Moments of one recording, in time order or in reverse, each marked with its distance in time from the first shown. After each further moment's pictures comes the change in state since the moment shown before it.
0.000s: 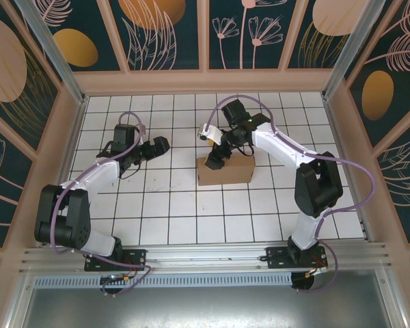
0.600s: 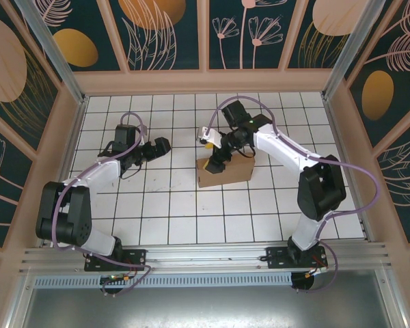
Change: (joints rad) left arm 0.000 0.028 0.000 0.014 0.034 0.001; right arm 0.017 -0.034 -0.015 -0.039 -0.082 -0.092
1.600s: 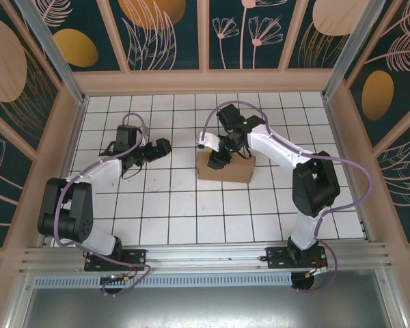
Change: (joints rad) left arm 0.000 0.031 0.000 0.016 0.014 0.011; right arm 0.023 0.044 0.013 -0.011 0.167 0.008
